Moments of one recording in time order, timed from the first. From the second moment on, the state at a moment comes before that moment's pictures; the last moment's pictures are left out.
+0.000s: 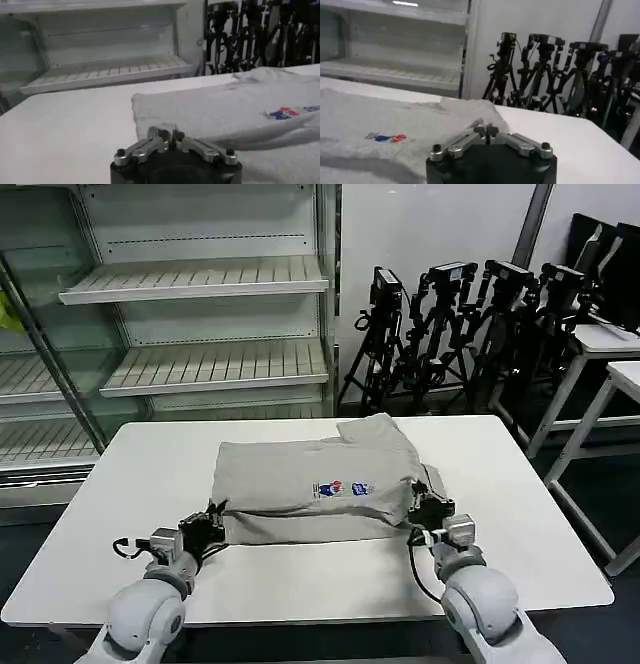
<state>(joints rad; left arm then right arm) 1.18 -1.11 -0.38 -1.96 -0.44 0.56 -0.19 -1.03 1.15 0.23 1.93 0.31 -0.52 0.24</state>
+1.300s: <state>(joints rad) 1.34 -1.14 -0.45 -2.01 -0.55 0.56 -0.21 -1.21 1.16 0.32 1.93 0.40 -0.56 0.21</state>
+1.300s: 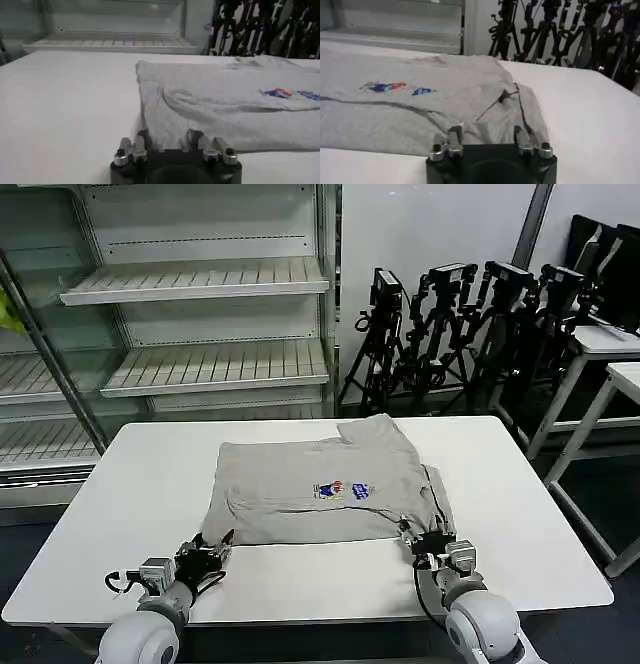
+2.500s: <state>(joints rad) 1.74 -1.12 -0.56 -2.39 -0.62 0.58 -0.23 -1.60 1.00 0.47 2.35 0.45 -0.58 0.29</state>
